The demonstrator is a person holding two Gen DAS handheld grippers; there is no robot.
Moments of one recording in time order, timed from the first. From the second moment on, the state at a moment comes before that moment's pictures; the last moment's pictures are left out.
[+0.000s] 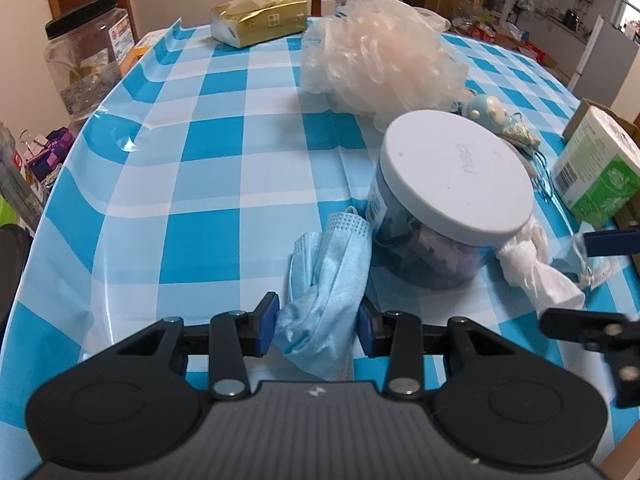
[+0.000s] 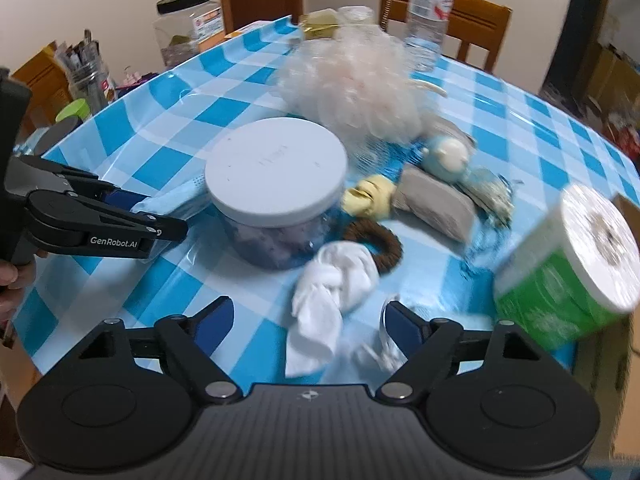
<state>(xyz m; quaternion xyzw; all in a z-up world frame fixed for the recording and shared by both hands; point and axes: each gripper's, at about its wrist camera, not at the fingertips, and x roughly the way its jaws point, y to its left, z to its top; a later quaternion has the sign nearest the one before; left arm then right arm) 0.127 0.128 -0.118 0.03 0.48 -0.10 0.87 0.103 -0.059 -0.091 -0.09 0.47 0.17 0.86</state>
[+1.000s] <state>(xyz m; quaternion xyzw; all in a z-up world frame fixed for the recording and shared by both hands) 0.116 0.133 -0.093 0.04 0.49 -0.12 0.86 0.121 -0.044 -0.081 -0.13 0.48 0.17 0.85</state>
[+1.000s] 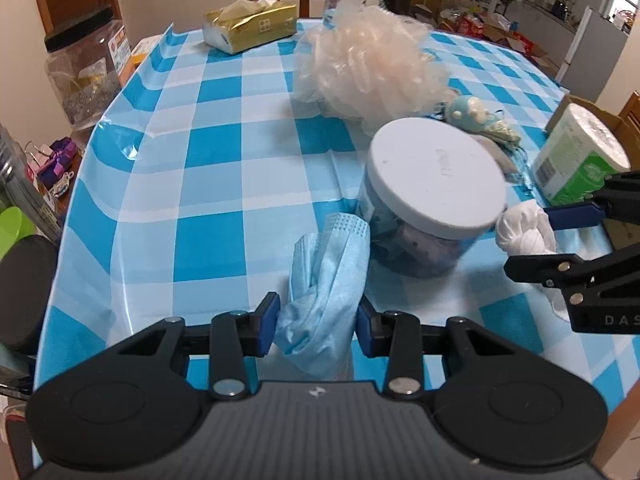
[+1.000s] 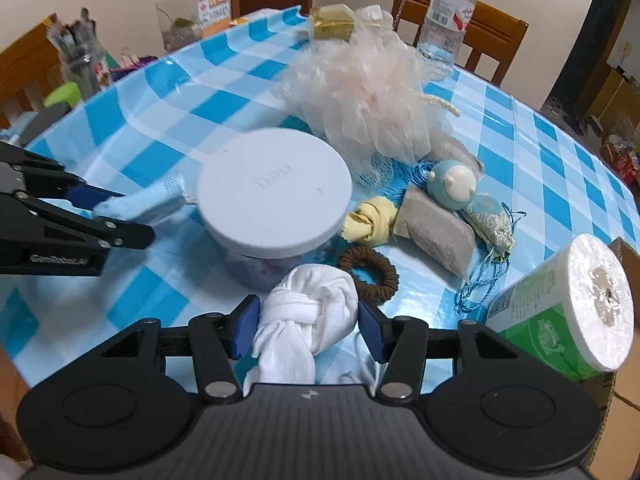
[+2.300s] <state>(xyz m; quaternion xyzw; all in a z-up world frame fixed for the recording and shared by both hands) 0.055 -0.111 0.002 0.08 0.44 -0.24 0.86 0.046 -0.294 -0.001 -0.12 0.43 0.13 0.89</state>
